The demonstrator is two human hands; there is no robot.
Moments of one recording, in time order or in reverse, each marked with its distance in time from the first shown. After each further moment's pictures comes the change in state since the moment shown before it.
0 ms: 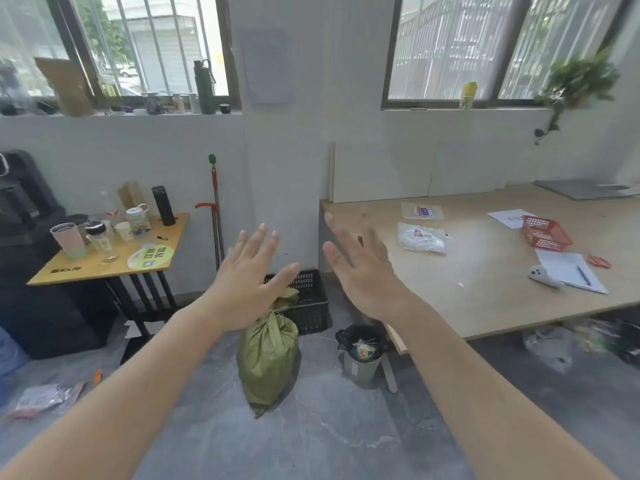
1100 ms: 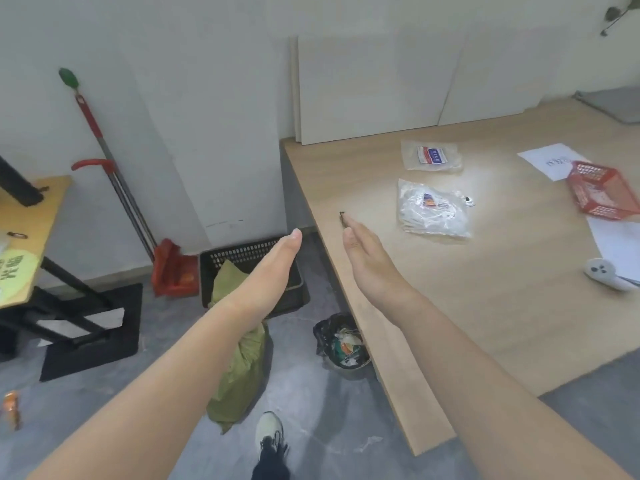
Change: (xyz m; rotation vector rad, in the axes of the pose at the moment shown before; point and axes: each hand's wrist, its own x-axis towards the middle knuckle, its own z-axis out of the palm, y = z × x) left_hand 0.492 -0.093 0.231 -0.621 -0.357 -0.485; right_hand 0.380 0.310 0.053 0.485 0.003 0.409
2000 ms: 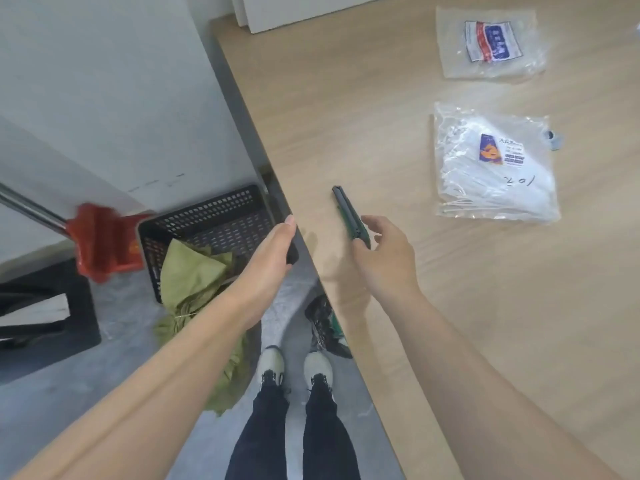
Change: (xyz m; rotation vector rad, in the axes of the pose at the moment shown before) left_hand 0.326 -0.012 0.037 -0.066 -0.104 -0.181; right_hand 0.310 0.201 -0.004 -0.138 0.288 0.439
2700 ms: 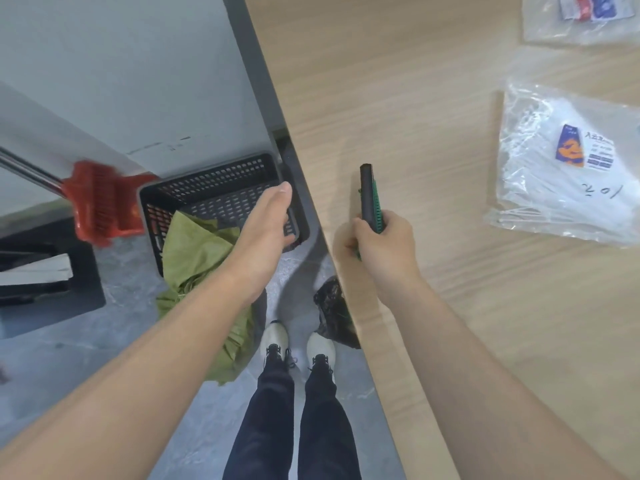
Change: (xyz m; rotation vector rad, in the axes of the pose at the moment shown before) left_hand 0.090 -0.002 -0.032 -0.104 0.147 -0.039; right_hand 0.080 0.008 0.074 0.165 -0.081 0.271
